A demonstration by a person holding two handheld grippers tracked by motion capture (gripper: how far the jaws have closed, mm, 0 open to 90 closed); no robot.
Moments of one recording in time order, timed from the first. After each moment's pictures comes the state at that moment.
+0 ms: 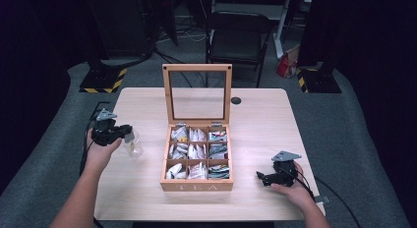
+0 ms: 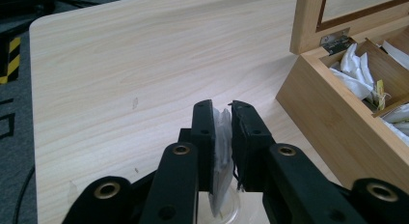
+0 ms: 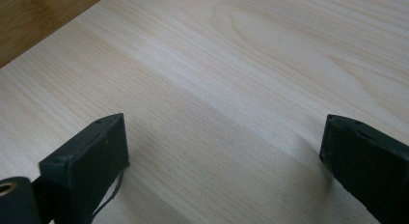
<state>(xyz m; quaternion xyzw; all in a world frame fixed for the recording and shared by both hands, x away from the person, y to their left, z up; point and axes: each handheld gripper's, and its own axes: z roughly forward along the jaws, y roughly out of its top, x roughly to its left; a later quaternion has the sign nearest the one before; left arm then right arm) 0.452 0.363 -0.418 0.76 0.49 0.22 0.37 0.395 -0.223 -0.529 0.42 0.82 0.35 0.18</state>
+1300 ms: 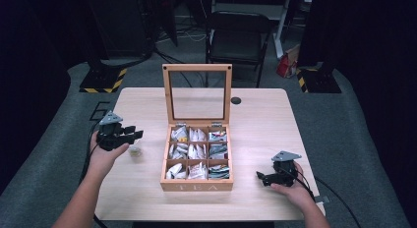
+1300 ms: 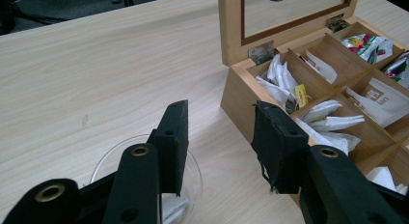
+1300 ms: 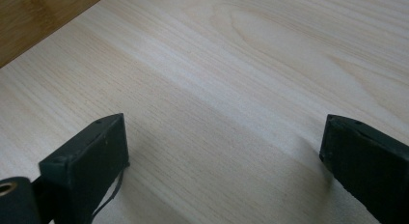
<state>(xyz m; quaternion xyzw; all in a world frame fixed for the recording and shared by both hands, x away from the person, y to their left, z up) 0.428 0.335 -0.403 0.77 0.45 0.19 0.41 0.395 -0.222 -0.529 0.42 0.82 0.35 0.18</state>
